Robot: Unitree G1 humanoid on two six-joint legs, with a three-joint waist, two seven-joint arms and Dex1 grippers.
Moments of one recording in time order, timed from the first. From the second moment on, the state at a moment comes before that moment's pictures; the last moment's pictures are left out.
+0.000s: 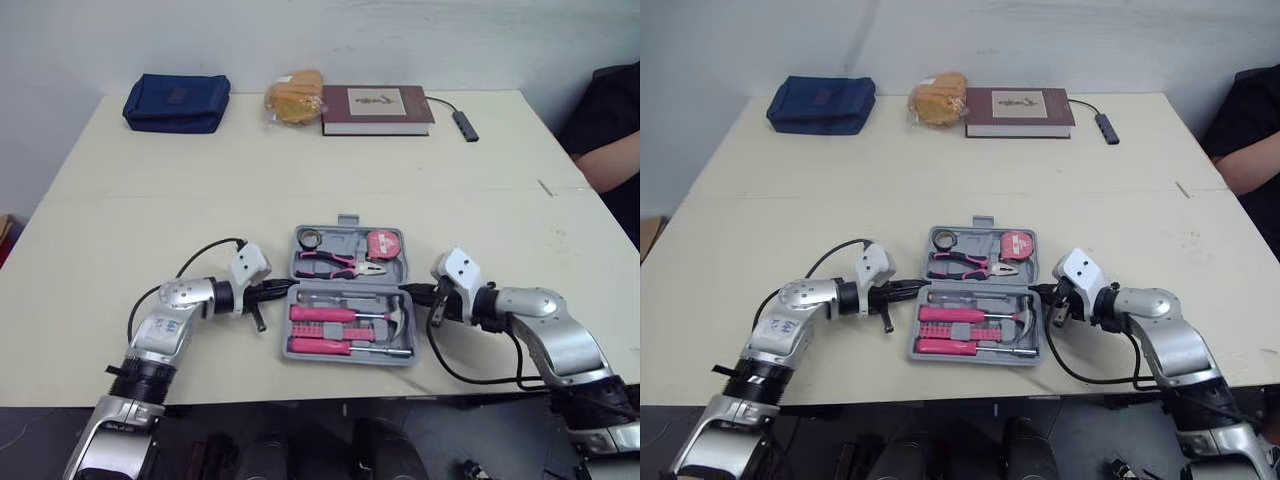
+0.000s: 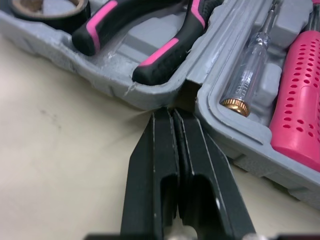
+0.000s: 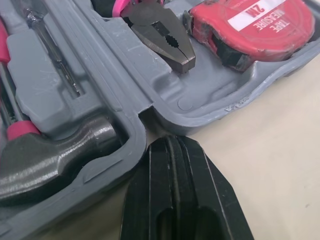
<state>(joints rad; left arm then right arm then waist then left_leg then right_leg) -0.47 0.48 -0.12 0.22 -0.19 0.29 -0.90 -0.36 -0.66 0.08 0.04 0.22 0.40 0.92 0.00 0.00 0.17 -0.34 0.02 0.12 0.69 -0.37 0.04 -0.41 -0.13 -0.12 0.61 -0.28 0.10</state>
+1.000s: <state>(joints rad) -0.74 0.51 -0.01 -0.04 -0.38 1.20 -0.63 -0.69 -0.65 -0.21 -0.28 0.61 1.60 0.56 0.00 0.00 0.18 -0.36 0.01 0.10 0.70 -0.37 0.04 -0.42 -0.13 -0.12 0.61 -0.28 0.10</state>
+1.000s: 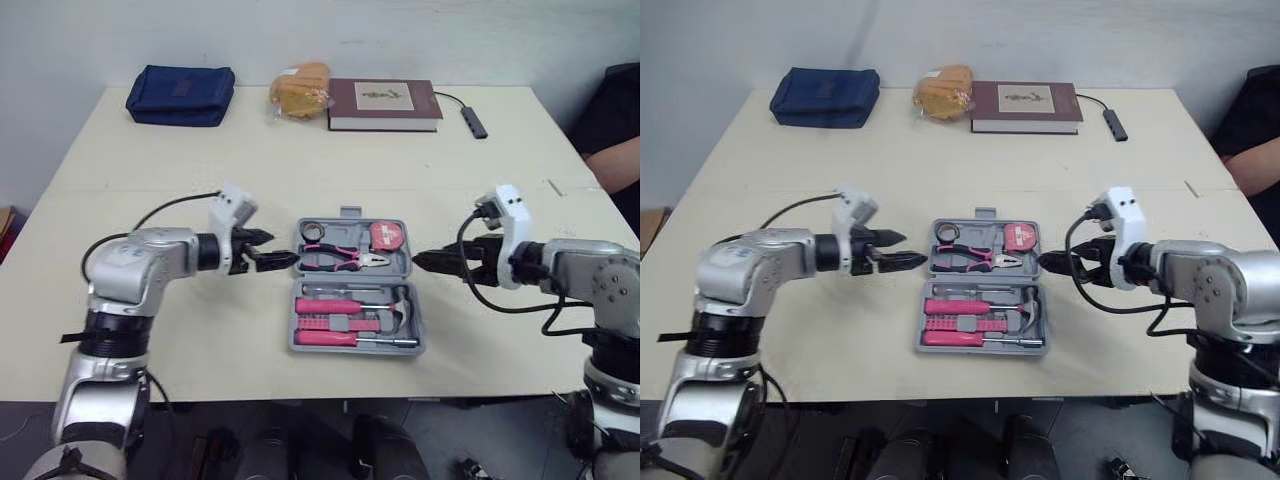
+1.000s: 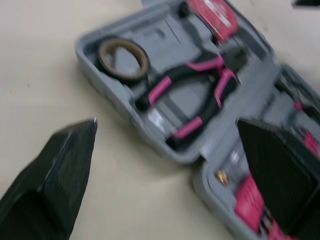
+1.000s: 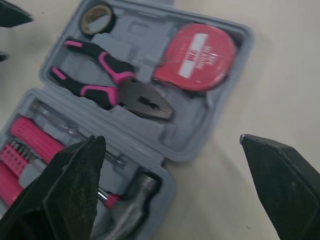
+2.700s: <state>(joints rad) -0.76 0.25 0.03 0.09 -0.27 1.13 -0.34 -0.77 -0.38 -0.21 -0.06 0.51 1.53 0.15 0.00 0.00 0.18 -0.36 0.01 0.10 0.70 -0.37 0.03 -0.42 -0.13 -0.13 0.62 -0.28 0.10</state>
